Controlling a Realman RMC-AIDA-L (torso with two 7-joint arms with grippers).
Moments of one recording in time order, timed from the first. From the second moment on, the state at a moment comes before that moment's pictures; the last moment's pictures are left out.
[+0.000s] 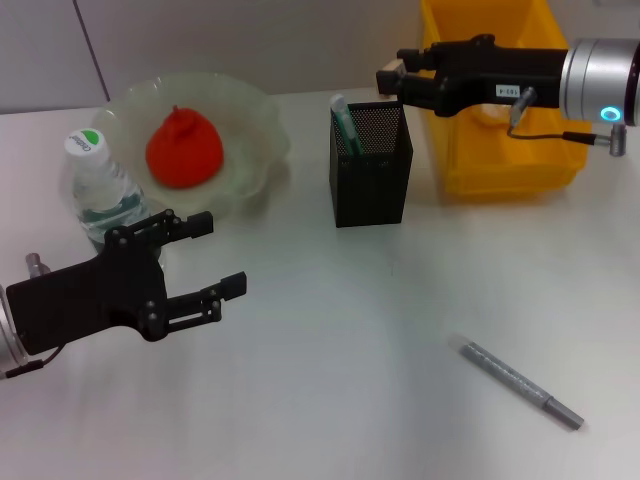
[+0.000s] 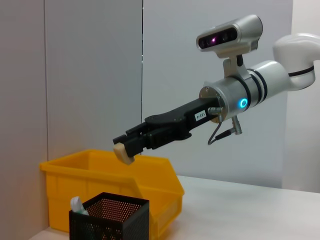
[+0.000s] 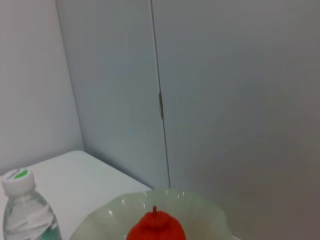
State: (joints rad) left arm -0.46 -2.07 0.77 0.50 1.76 1.62 -0.97; right arm 0.66 2.08 -0.81 -0.84 -1.92 -1.21 1.61
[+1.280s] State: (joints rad) left arm -0.44 -2.06 0.76 0.50 1.76 1.65 -0.96; right arm 0.67 2.08 -0.90 -0.73 -1.92 -1.08 1.51
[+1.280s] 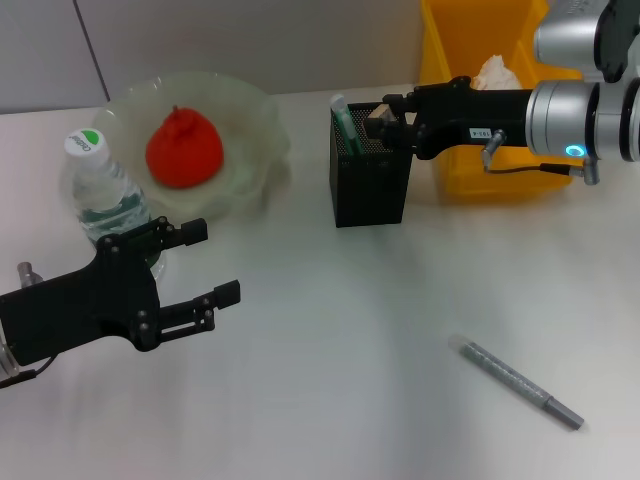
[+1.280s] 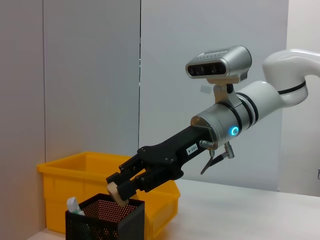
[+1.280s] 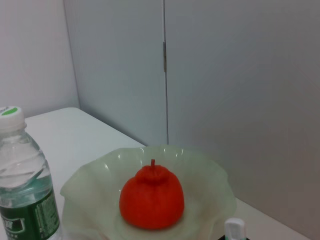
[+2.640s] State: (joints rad) left arm -0.43 -2.06 0.76 0.50 1.75 1.67 -0.96; right arm 0.68 2.08 -0.91 -0.74 -1.92 -1.07 1.52
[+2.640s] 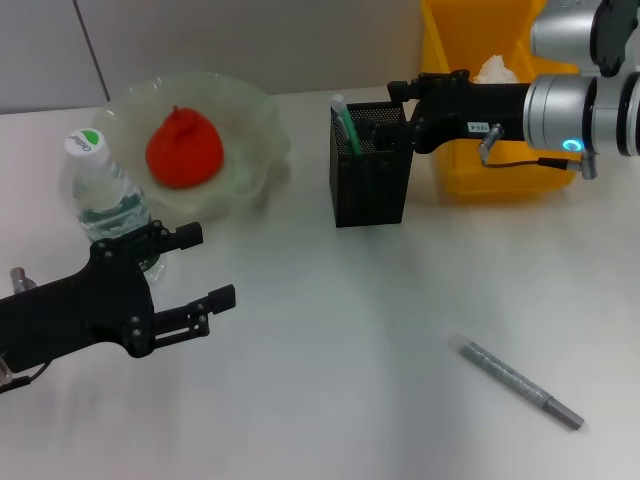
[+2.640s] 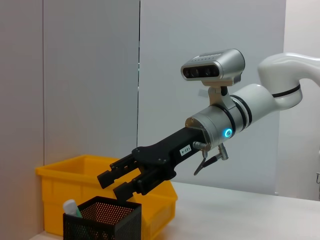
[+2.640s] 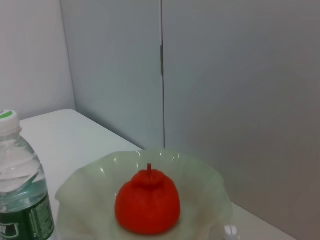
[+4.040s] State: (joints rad) left arm -0.42 -2.06 0.76 0.50 1.74 1.67 -0.97; right arm 0.53 2.01 -0.89 -1.34 -2.01 -1.94 2.27
